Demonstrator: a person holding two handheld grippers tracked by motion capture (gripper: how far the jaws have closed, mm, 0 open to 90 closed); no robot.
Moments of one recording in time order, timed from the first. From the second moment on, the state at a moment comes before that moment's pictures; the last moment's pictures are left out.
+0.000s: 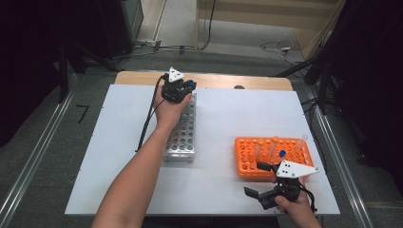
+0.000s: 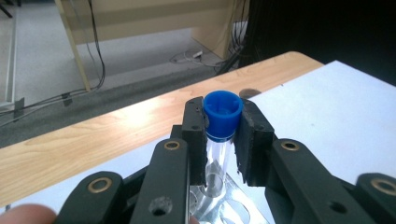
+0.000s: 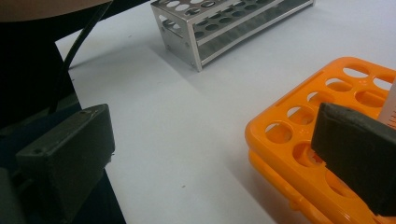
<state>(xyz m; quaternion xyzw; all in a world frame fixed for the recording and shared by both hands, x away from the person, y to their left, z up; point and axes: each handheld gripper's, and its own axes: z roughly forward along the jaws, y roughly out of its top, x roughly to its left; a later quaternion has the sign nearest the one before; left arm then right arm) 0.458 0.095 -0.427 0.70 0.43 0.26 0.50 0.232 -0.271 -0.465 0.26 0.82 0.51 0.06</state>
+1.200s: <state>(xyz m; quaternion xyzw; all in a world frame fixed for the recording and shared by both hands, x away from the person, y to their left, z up) 0.356 0.120 -0.417 0.68 0.44 0.20 0.55 0.236 -0.280 -0.453 0.26 0.80 0.53 0.09</state>
